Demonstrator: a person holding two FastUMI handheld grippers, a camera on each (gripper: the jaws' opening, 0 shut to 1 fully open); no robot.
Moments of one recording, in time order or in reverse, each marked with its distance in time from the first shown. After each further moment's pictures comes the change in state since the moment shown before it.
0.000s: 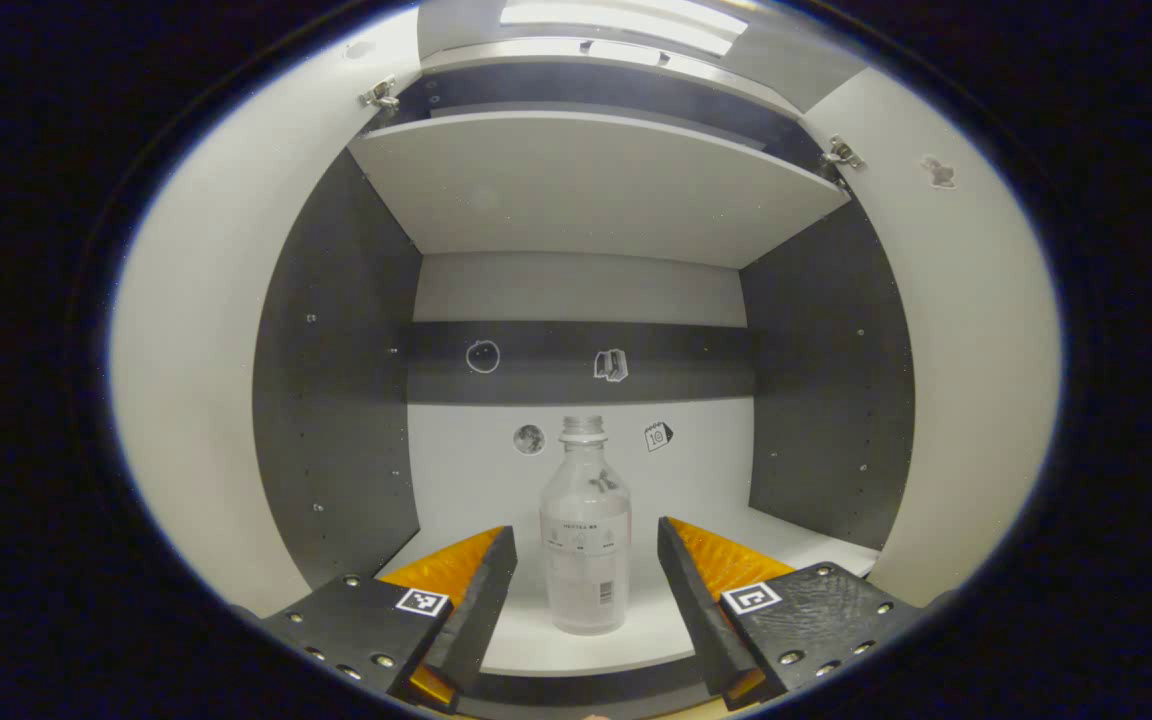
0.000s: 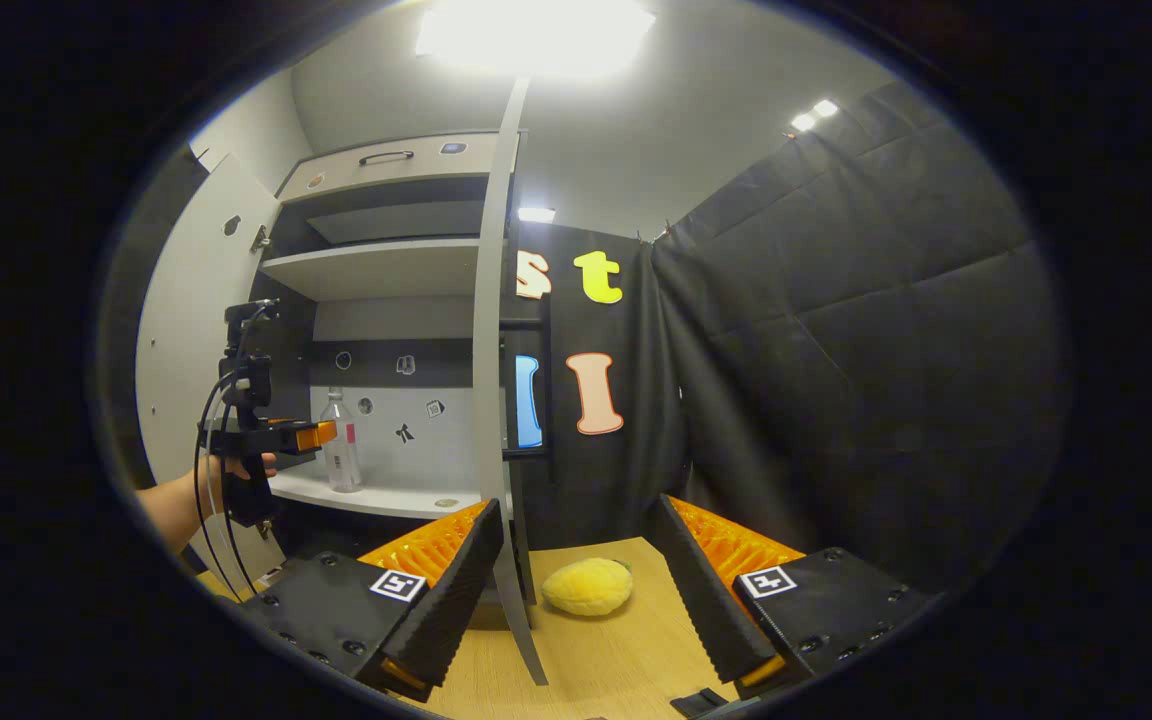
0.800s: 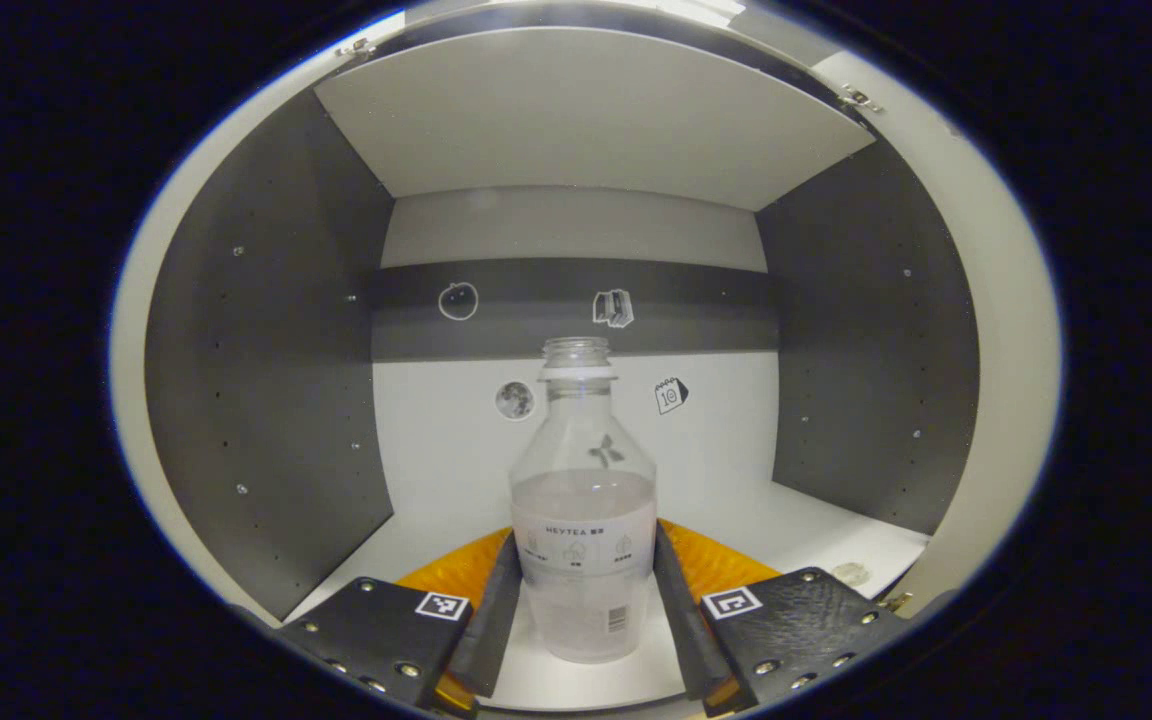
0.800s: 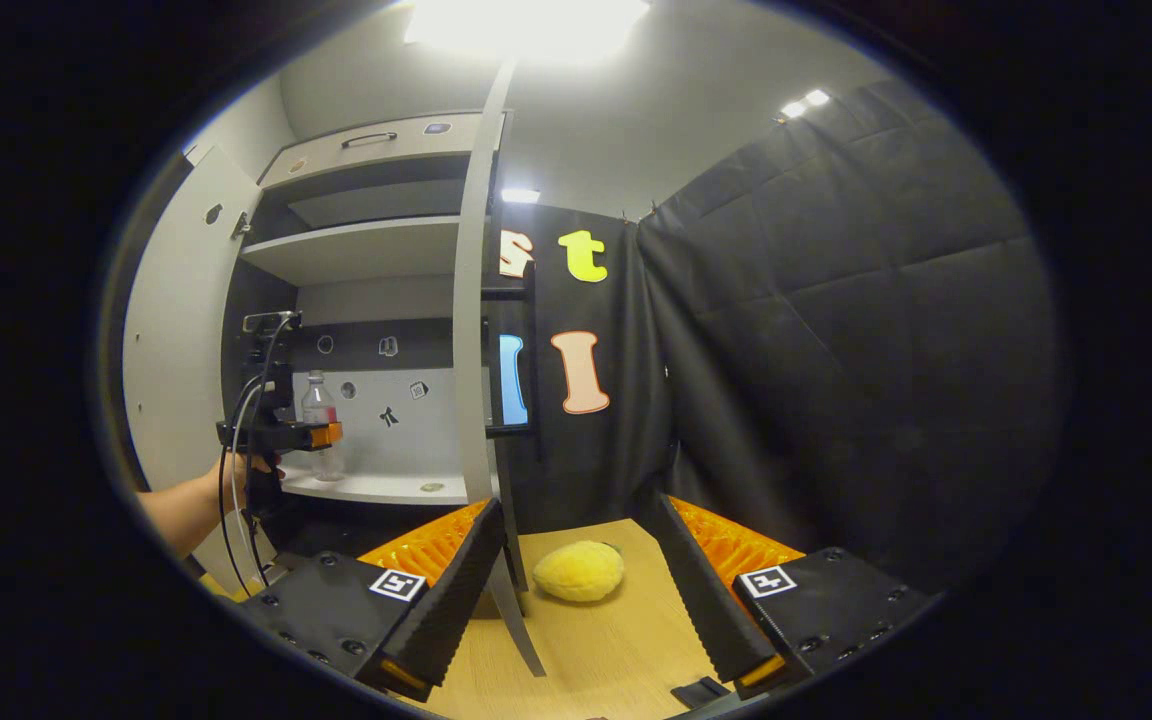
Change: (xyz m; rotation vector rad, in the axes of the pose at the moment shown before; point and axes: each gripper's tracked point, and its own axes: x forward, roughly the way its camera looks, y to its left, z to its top) left arm 0.046 -0.002 -0.033 -0.001 0.086 0.003; right arm 0.001 -0.005 -0.008 0.025 0.051 -0.032
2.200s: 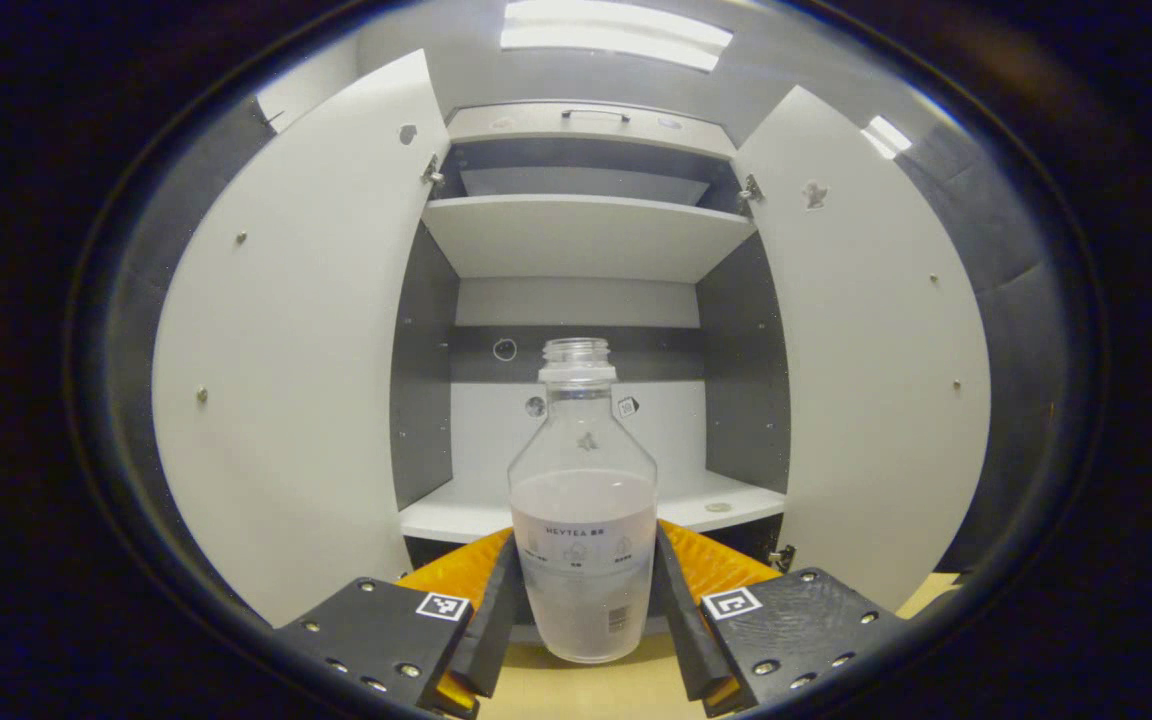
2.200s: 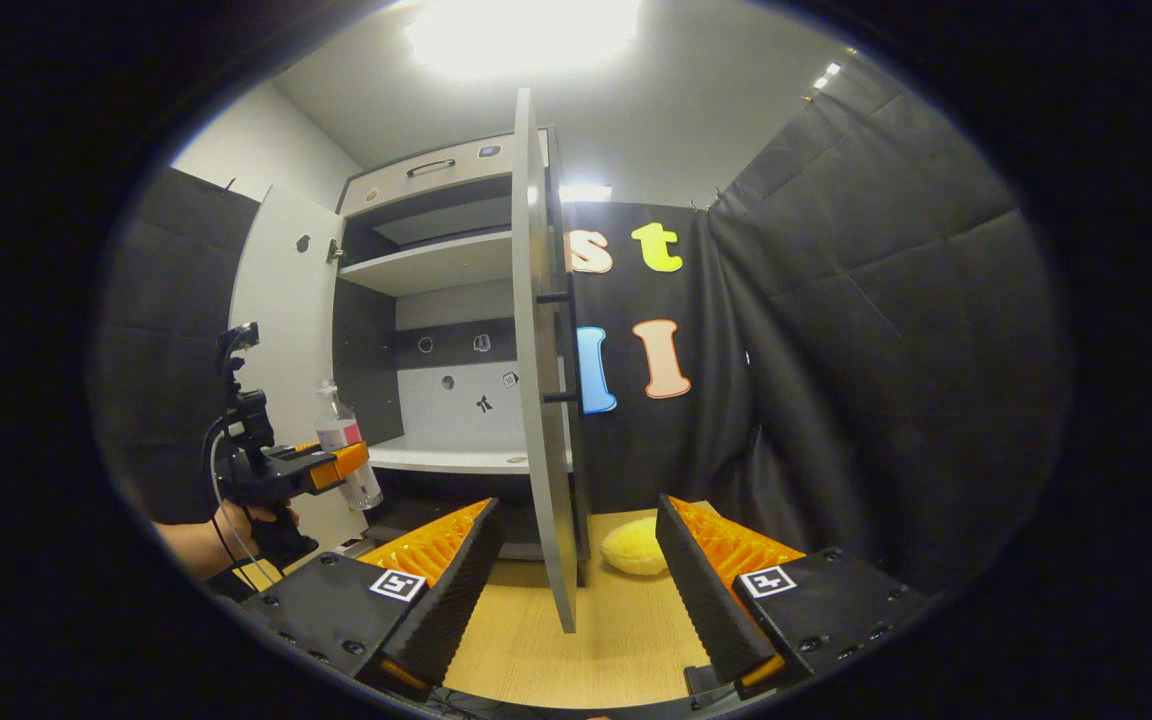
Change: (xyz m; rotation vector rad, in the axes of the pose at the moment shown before) left arm -0.226 -0.039 -0.014 -0.009 -0.117 0.034; right arm -0.073 -0.013 -0.020 0.034 0.032 0.314
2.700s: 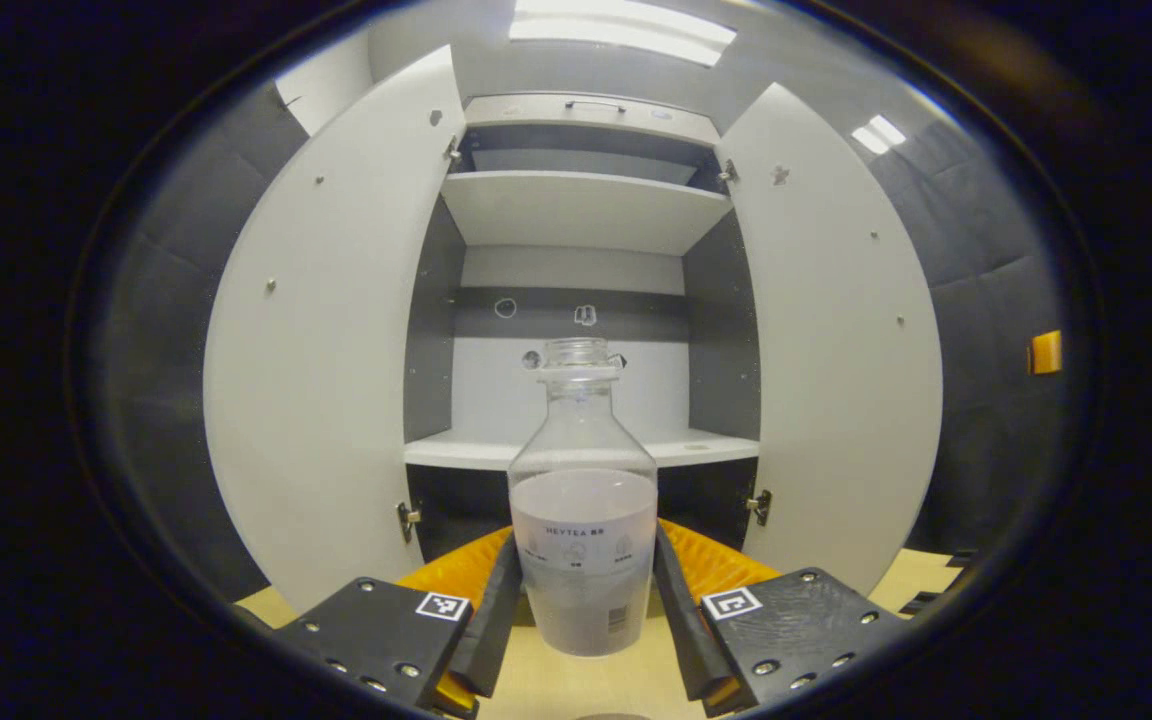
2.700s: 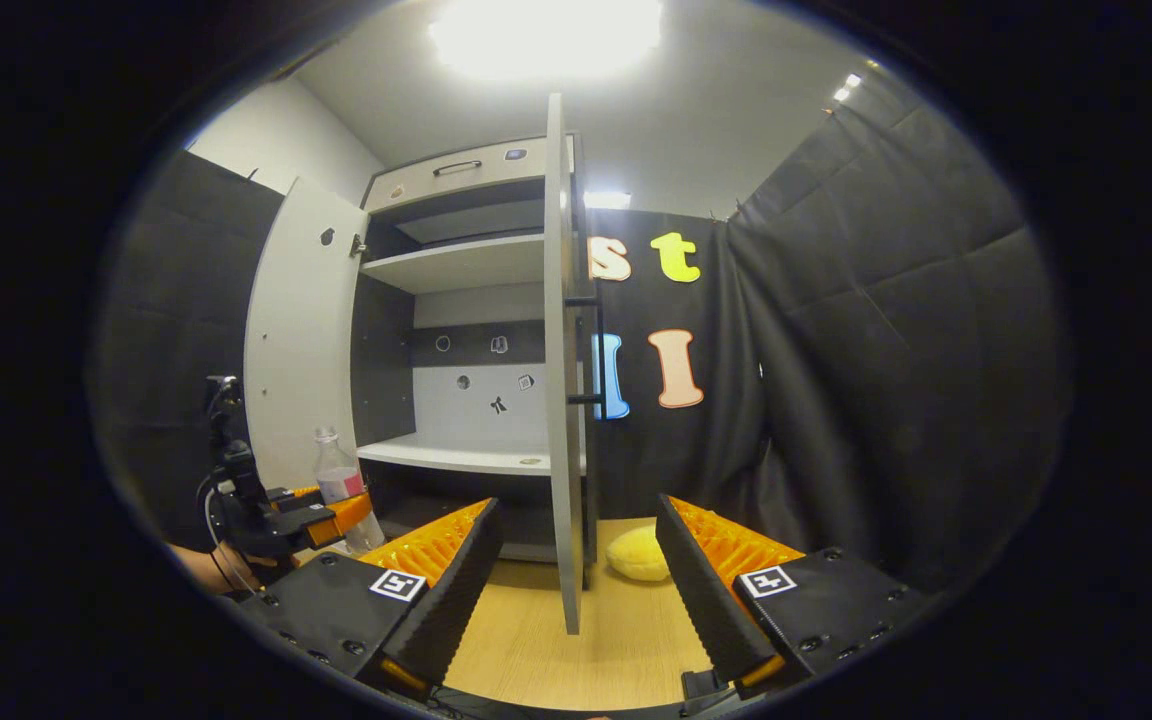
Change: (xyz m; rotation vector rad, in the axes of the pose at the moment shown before) left arm -0.076 -0.013 -0.079 -0.013 0.070 -0.018; right arm 0.000 0.015 -0.004 -0.052 -0.022 0.029
